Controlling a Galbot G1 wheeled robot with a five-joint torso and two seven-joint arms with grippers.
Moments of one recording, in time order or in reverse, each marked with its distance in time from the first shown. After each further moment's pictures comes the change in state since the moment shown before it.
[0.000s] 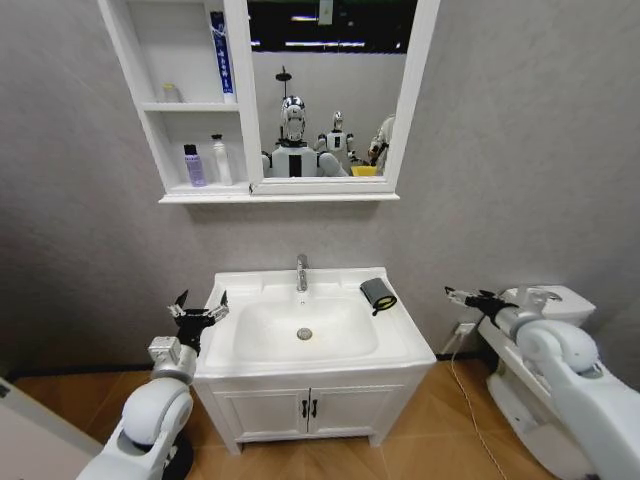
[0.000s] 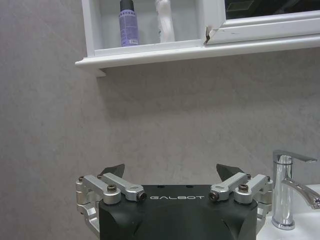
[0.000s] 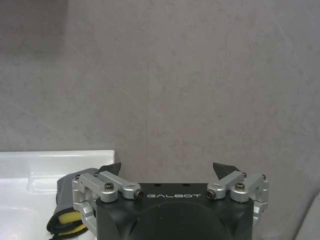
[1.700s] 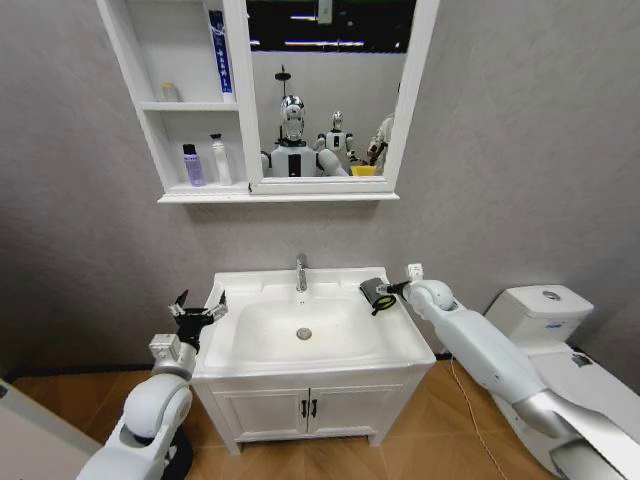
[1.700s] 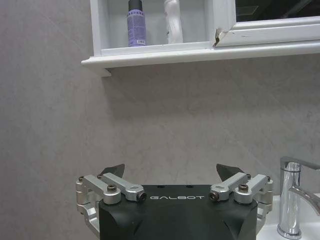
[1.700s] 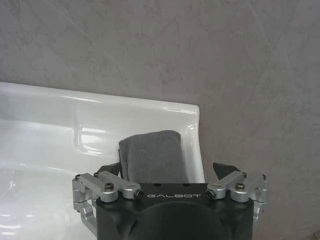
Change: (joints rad) left arm -0.033 -0.006 -0.019 0.029 -0.033 -0.012 0.014; right arm 0.696 0.202 -0.827 -0.418 0.002 -0.129 0.195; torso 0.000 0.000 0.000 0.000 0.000
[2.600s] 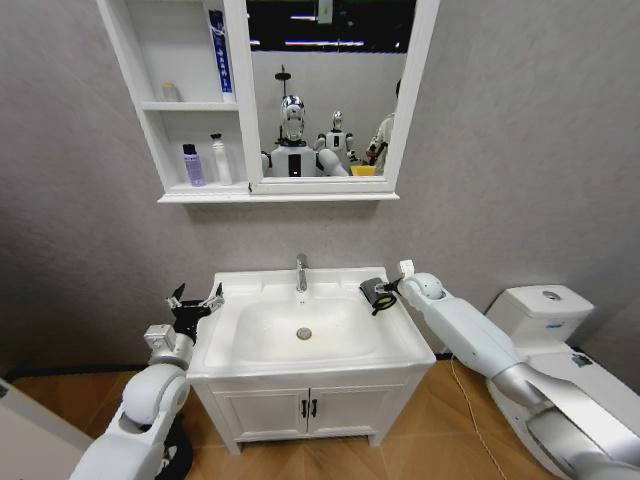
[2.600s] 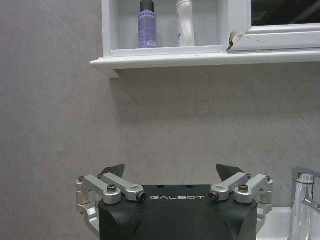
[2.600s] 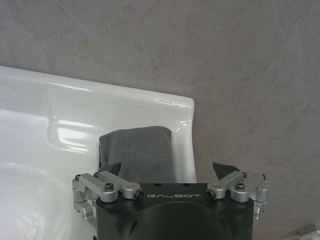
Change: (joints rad) left arm -0.053 0.003 -0.015 0.041 -0.042 -0.003 0.003; right arm 0.116 0.058 -0.098 -0.195 -0.069 0.001 -0.057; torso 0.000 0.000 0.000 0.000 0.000
